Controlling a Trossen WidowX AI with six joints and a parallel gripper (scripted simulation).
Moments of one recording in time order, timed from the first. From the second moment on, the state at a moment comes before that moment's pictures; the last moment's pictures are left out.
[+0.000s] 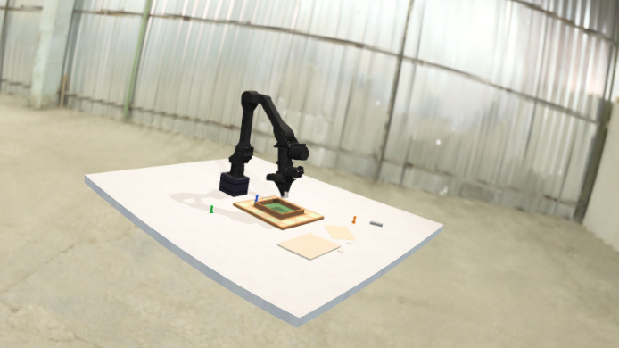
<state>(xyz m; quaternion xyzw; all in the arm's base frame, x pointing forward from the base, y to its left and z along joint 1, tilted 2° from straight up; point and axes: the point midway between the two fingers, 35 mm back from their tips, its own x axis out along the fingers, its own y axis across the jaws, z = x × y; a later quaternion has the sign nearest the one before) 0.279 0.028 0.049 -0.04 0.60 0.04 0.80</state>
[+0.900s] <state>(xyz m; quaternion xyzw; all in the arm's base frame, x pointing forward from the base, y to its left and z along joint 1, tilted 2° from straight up) 0.284 0.030 0.047 -0.02 0.33 0.04 0.94</state>
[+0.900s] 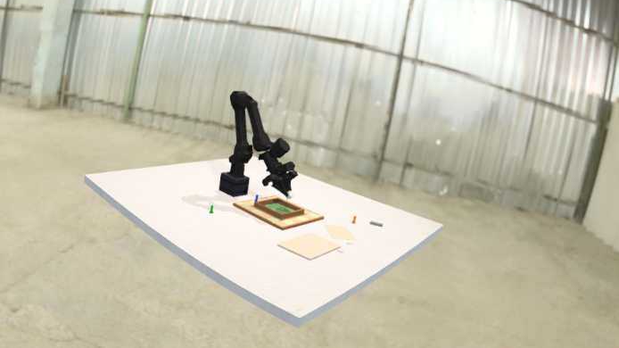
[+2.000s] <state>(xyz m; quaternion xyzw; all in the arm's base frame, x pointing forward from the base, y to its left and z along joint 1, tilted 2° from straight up) 0.248 0.024 0.079 -0.02 0.33 0.04 0.94</state>
